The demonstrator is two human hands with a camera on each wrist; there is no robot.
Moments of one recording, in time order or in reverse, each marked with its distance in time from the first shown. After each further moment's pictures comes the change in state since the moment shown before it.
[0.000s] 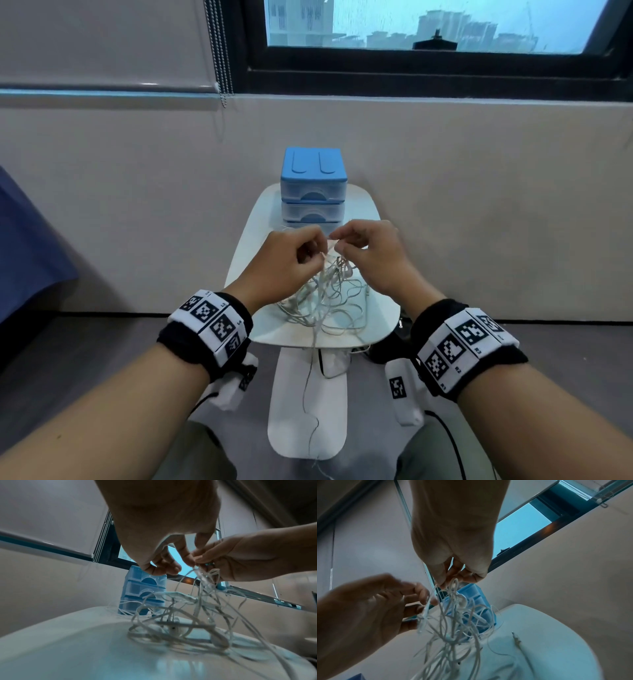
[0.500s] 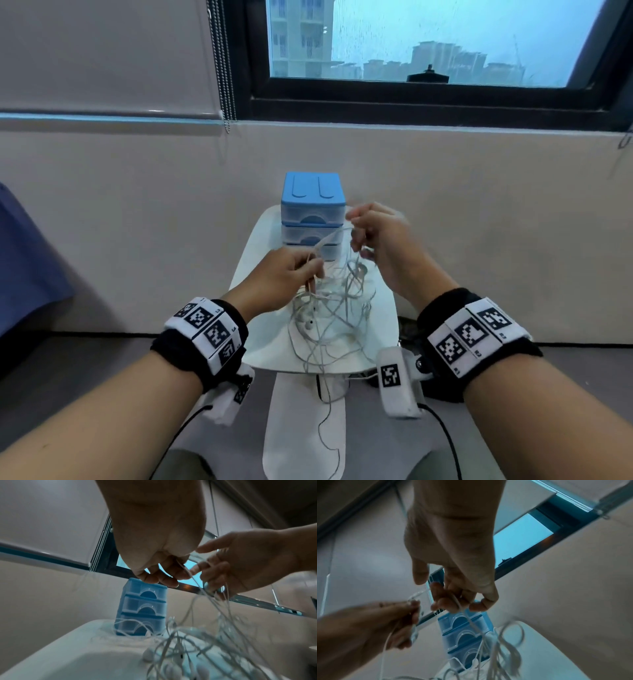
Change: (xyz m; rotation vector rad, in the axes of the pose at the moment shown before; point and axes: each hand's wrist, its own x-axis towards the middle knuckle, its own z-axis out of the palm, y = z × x) left_hand 0.017 0.003 -0.013 -0.075 -0.145 -0.245; right_hand 0.025 -0.050 -0.028 0.568 0.001 0.223
